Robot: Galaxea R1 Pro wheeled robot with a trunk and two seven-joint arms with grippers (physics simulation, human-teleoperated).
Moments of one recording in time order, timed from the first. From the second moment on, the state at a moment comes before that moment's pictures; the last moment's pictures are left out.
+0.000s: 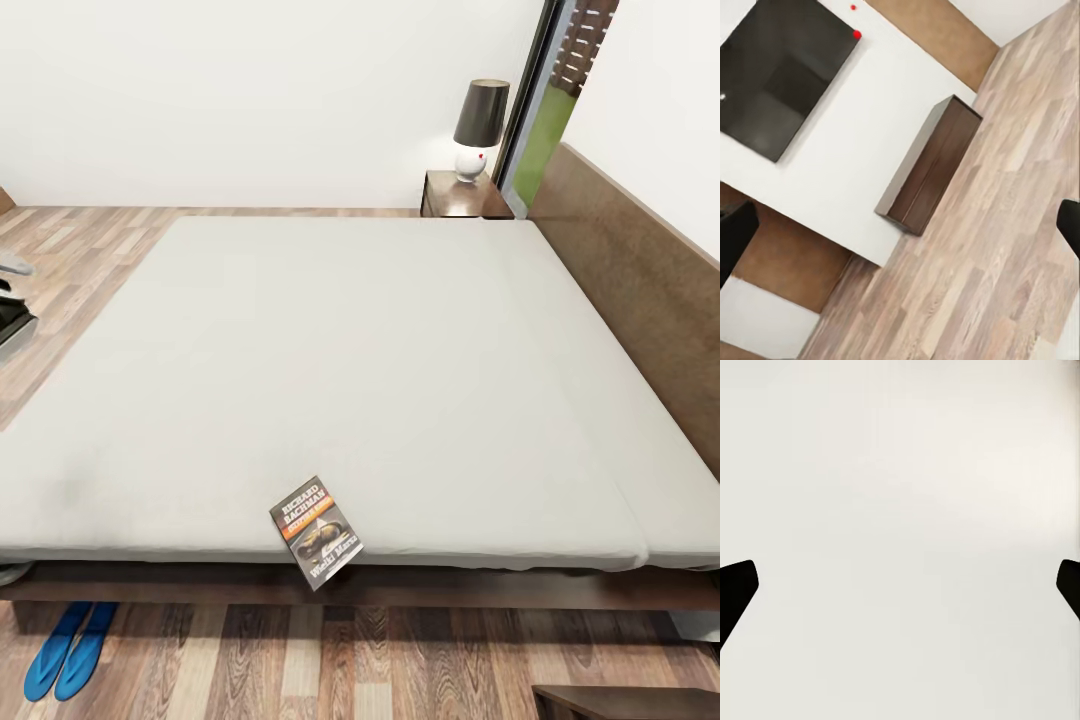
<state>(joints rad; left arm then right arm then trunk) -1.59 0.67 -0.99 -0.52 0.49 0.43 0.67 0.32 -0.04 -0.64 -0.06 0.80 0.15 -0.09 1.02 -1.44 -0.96</state>
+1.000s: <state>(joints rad) -0.88 0.90 -1.00 -0.01 0.27 -0.06 0.69 0.31 -0.05 -0.59 -0.06 0.80 0.13 -0.09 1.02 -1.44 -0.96</state>
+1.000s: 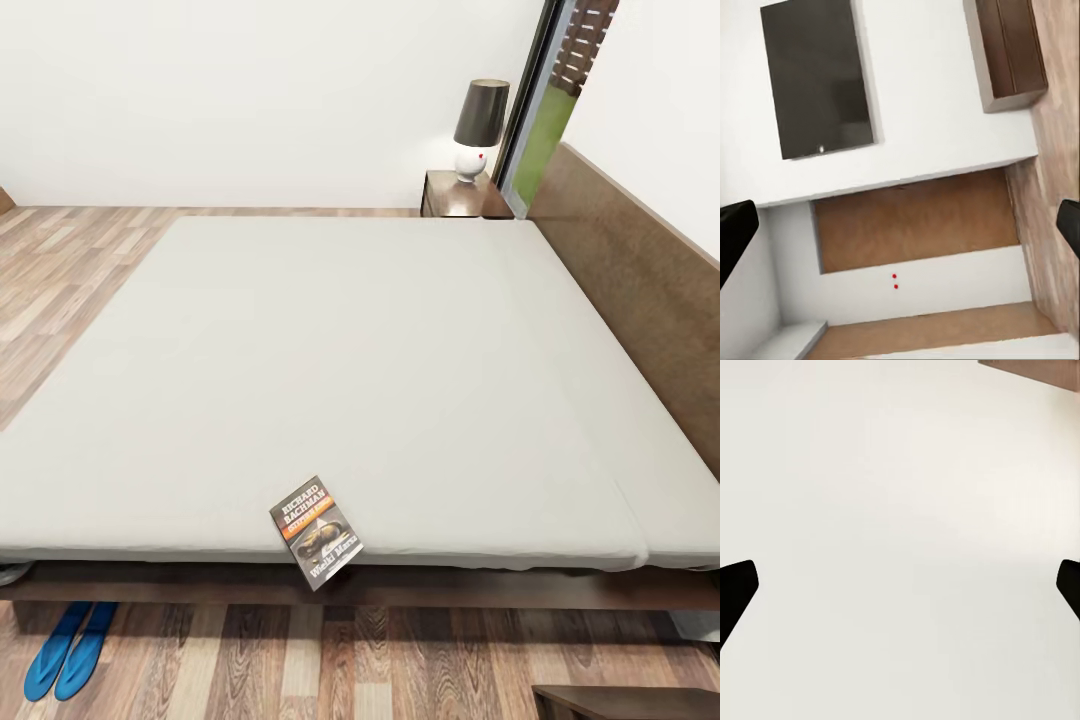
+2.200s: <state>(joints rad) -0.04 0.26 -0.99 0.00 0.55 -0.18 0.26 0.31 -0.07 -0.59 -0.05 0.79 0.03 -0.09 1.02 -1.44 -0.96</state>
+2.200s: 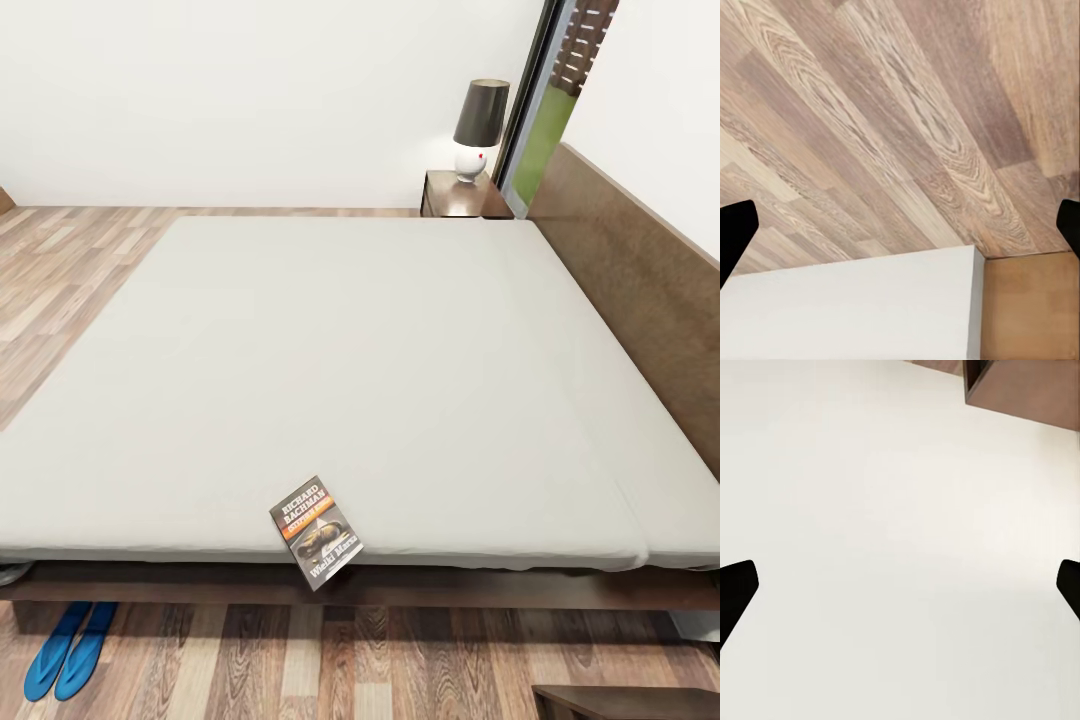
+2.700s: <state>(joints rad) -0.03 0.26 -0.99 0.00 0.58 -0.20 0.22 0.31 -0.08 -0.60 -0.05 0.78 0.00 -0.09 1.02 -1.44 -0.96</state>
